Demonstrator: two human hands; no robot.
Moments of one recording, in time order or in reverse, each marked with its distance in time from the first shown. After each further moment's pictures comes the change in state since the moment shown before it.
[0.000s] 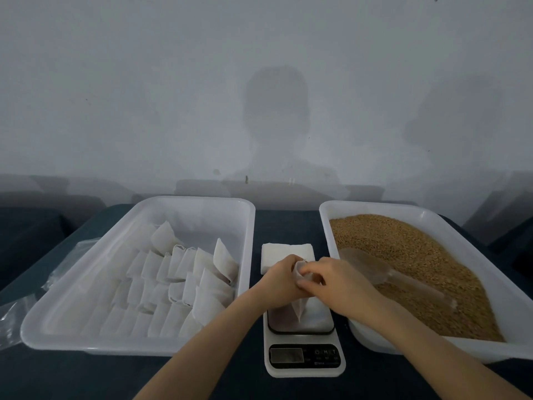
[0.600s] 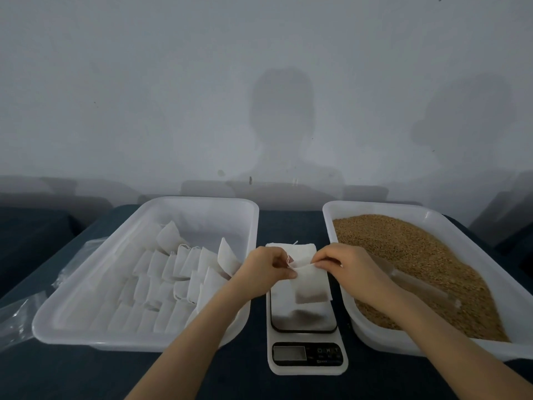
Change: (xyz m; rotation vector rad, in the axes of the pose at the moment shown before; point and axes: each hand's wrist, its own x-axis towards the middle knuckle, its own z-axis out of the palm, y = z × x) left_hand -0.016 0.002 -0.038 0.002 0.135 -0.083; right_hand 0.008 0.027 -0.010 0.257 0.133 -0.040
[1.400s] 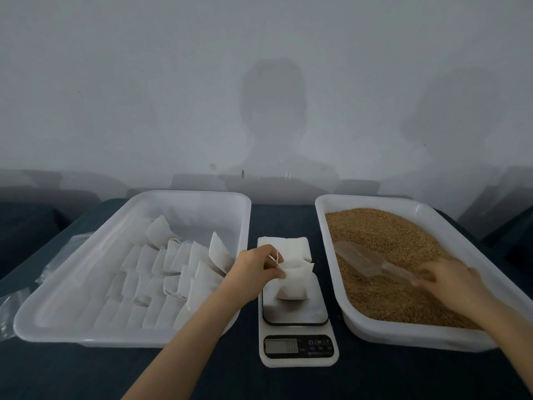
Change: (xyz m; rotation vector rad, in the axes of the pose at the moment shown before) left_hand -0.009 -0.012 0.010 0.008 0.075 0.014; right_hand -0.072 0.128 -0.083 -0.695 -0.109 0.541
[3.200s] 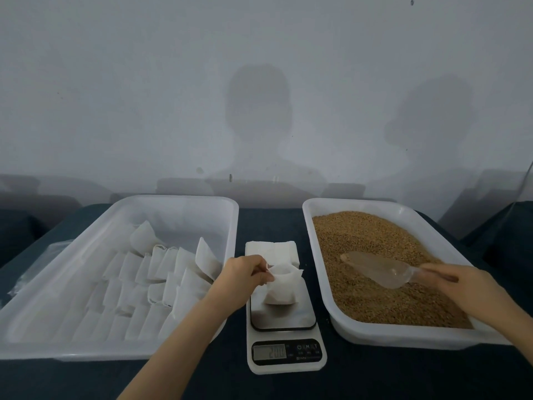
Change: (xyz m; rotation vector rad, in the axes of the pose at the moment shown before) left_hand -0.001 0.000 0.002 0.059 0.006 0.054; right_hand -0.041 0.019 -0.028 0.508 0.085 0.050
